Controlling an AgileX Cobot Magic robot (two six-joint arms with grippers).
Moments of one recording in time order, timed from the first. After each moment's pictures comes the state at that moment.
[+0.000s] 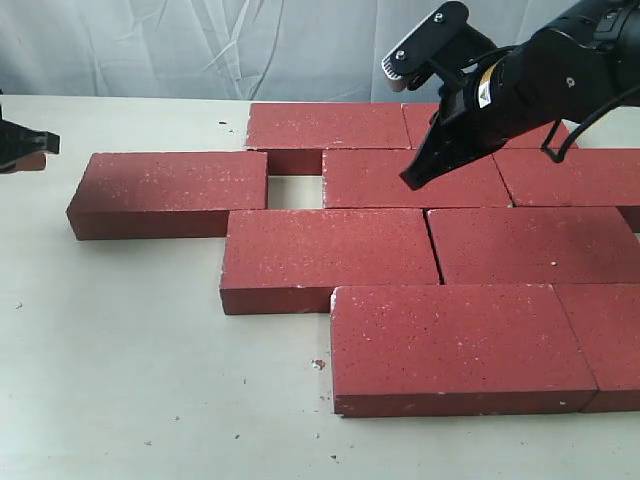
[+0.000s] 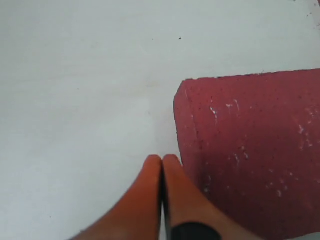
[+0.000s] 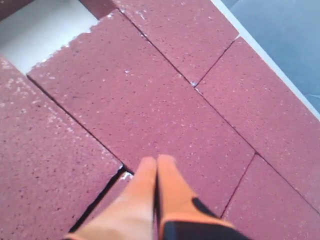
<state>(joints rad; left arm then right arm) 0.23 1.87 -1.10 -0.97 0.42 1.07 0.45 1.66 -1.12 -0.30 0.44 -0.16</state>
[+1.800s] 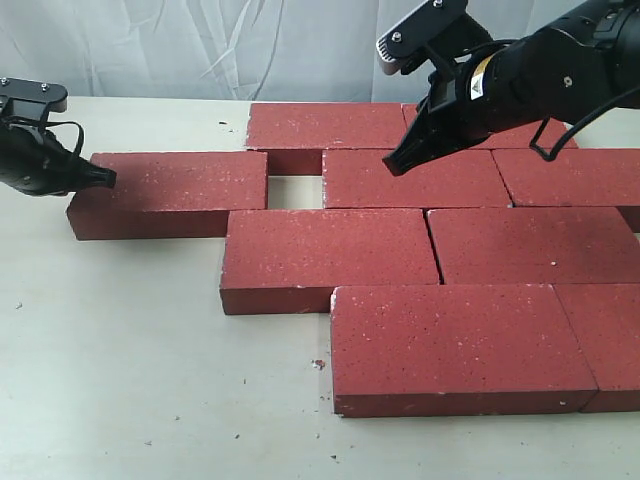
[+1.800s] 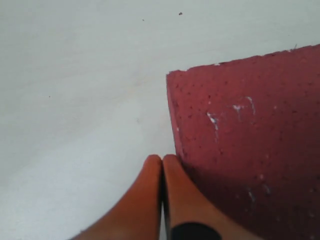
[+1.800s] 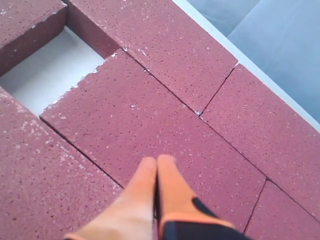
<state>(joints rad) 0.05 2.00 -1.11 -0.63 0.14 0.76 0.44 1.66 -1.11 -0.23 0.34 -0.16</state>
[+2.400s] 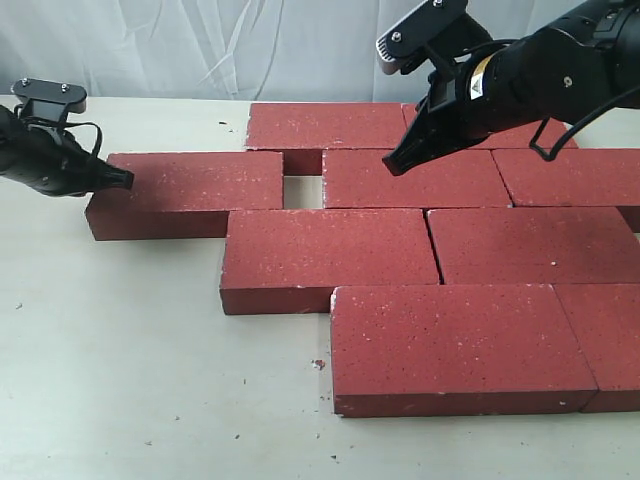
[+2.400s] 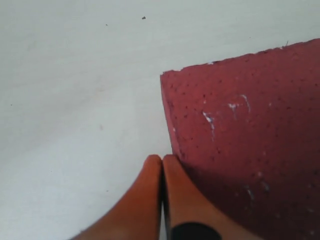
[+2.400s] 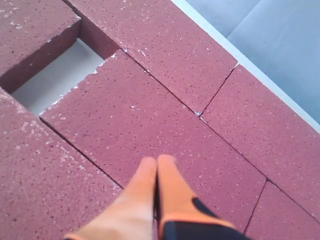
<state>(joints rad) 0.00 2.00 -1.11 -0.65 0.14 0.76 0.44 1.66 -1.11 -0.23 0.34 -0.16</state>
